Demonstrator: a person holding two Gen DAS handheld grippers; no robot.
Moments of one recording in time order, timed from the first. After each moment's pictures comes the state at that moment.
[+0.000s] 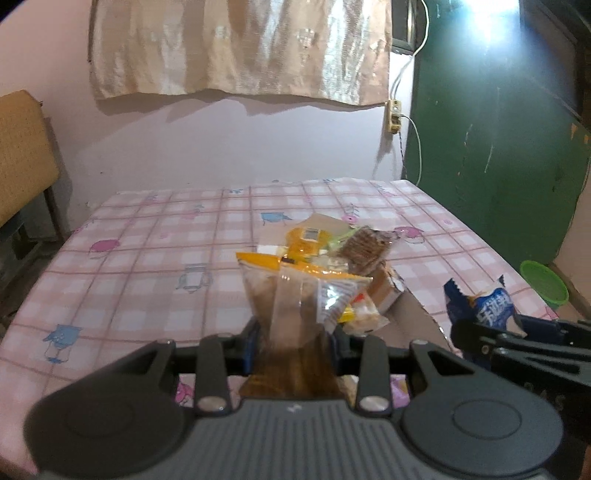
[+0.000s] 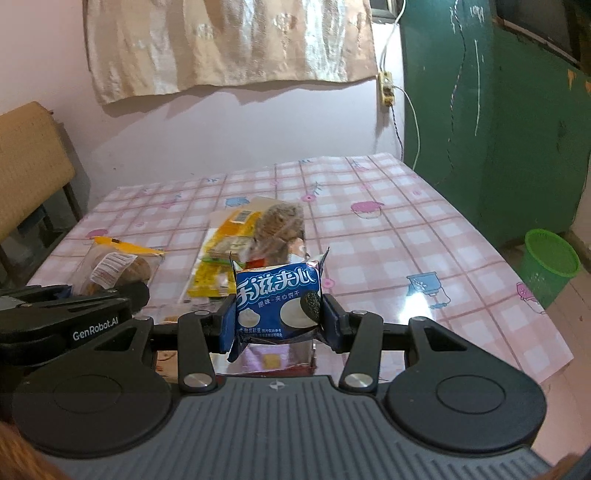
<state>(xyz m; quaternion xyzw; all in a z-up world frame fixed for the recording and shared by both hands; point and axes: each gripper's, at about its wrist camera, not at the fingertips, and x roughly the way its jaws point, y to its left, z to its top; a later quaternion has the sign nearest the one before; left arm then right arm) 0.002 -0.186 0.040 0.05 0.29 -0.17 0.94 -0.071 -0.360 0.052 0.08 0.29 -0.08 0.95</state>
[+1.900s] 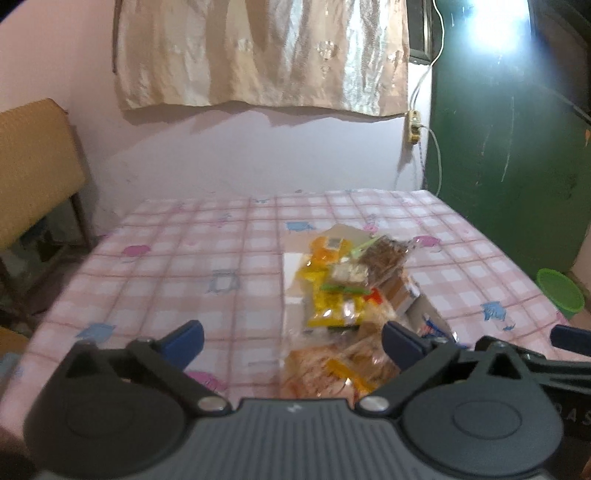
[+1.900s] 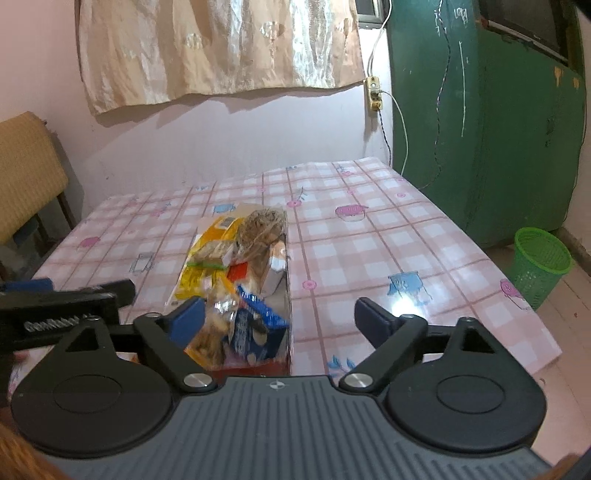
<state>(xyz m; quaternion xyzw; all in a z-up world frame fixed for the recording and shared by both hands) -0.026 -0.167 0.056 0.05 0.28 -0.12 0.95 -0.102 -0.371 0.064 0.08 0.28 -0.09 0.95</state>
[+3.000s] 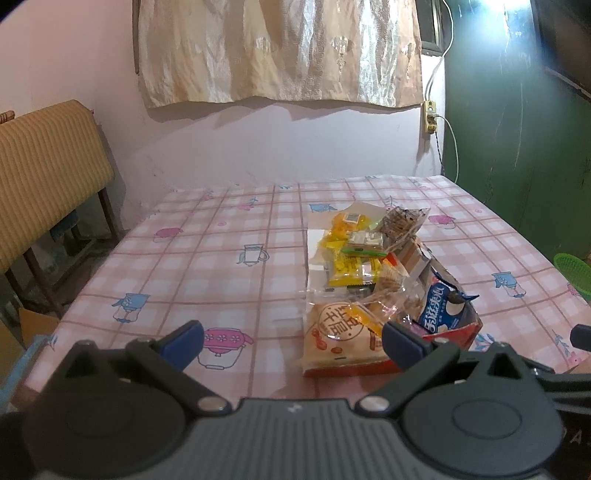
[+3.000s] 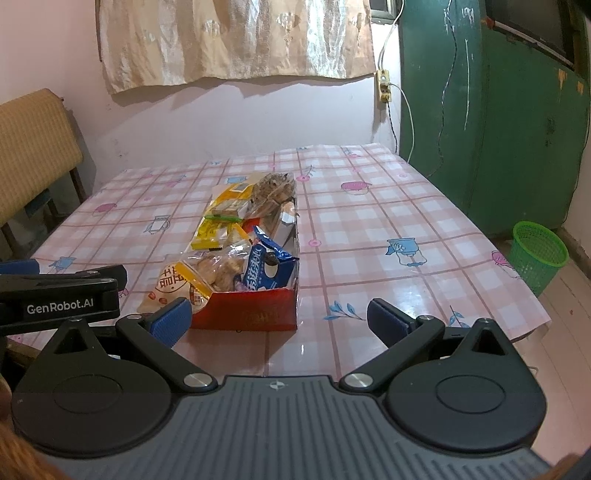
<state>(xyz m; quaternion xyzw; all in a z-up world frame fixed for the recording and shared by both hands) -0.067 -0.156 0.046 0.07 0.28 -0.09 0.95 -0.141 -0.352 0.045 0.06 0.29 -0.08 0.95</state>
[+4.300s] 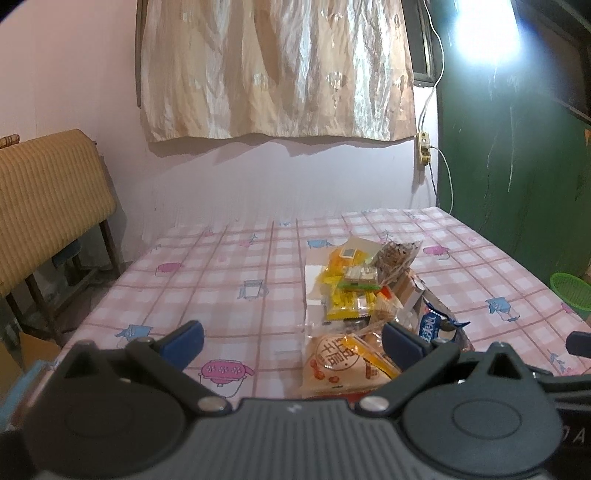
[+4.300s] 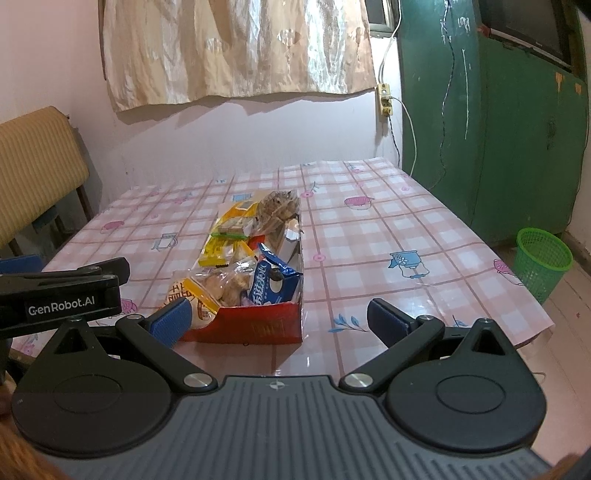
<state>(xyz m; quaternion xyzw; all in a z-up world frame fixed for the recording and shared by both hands) -0.079 -0.153 0.056 0.07 0.22 -0.10 0.97 -0.147 -0.346 0.048 0.07 0.26 -0.07 0.96</state>
